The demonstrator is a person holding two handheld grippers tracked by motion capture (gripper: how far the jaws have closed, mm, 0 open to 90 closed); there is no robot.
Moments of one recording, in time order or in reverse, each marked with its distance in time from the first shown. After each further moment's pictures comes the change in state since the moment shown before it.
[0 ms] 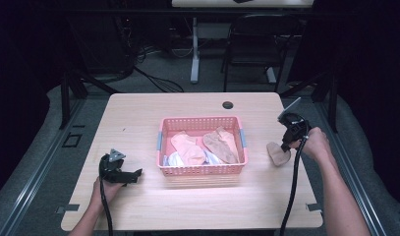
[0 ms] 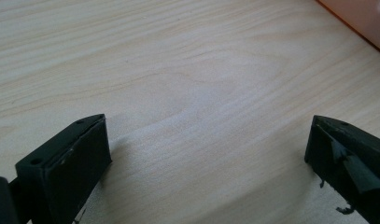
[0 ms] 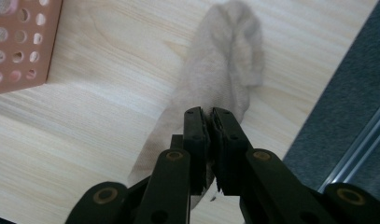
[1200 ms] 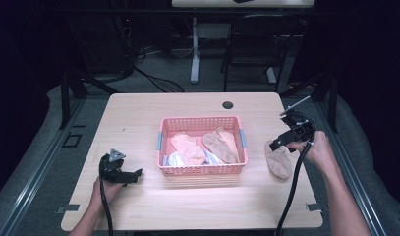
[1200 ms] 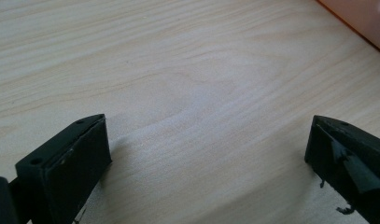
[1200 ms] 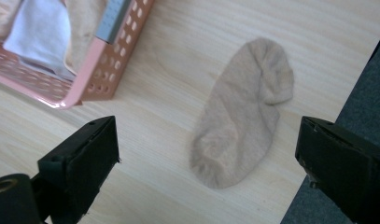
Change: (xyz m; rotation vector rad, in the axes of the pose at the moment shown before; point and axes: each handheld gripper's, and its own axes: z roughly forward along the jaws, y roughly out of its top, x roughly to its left) left arm 0.000 0.000 0.000 0.000 0.001 -0.001; right arm 0.029 -0.027 -0.044 -0.210 0.043 -0.073
